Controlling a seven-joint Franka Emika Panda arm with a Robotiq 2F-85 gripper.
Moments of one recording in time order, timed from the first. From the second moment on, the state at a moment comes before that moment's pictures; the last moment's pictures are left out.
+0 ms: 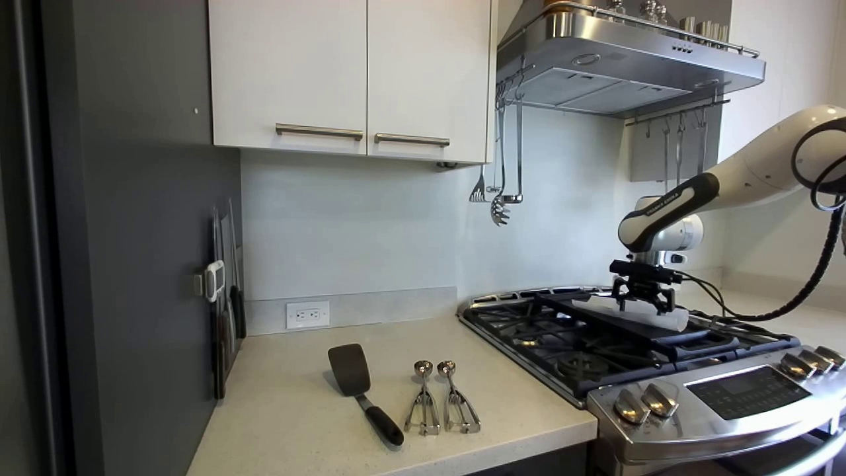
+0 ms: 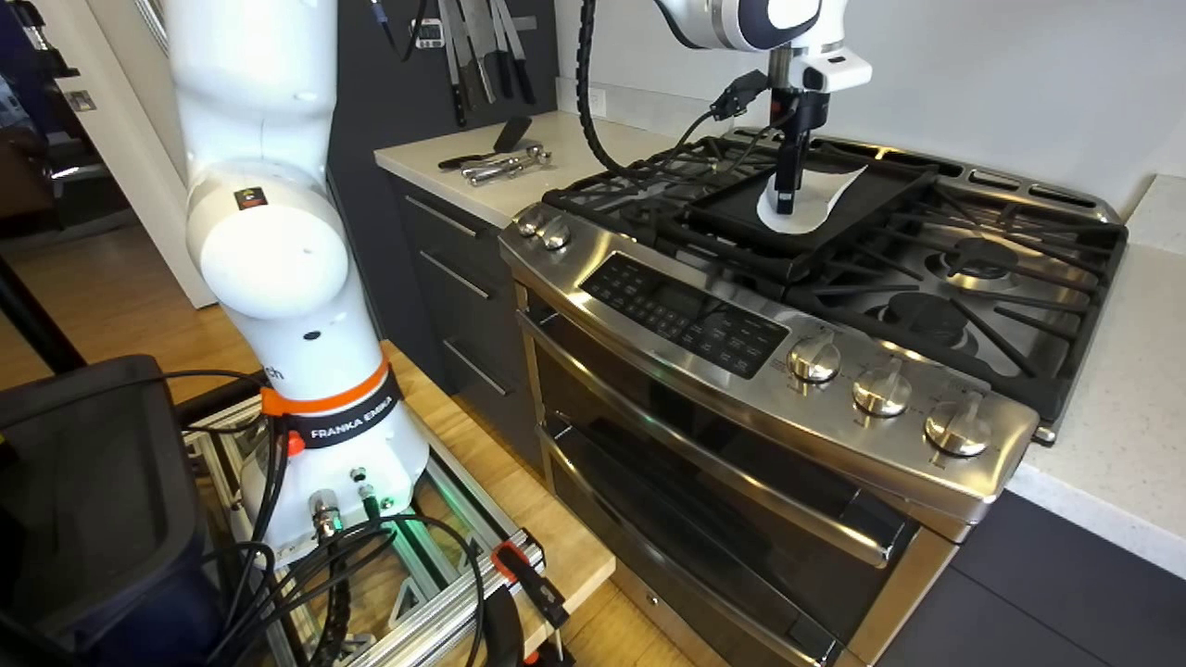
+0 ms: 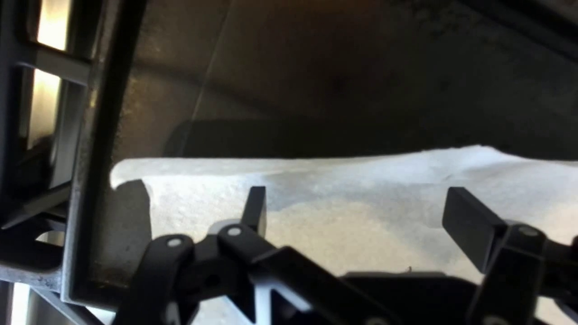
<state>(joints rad) -0.15 0.30 -0.13 -1.81 0.01 2.23 0.89</state>
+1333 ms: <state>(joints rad) -0.13 0.34 -0.15 -1.74 0.01 2.25 0.90</state>
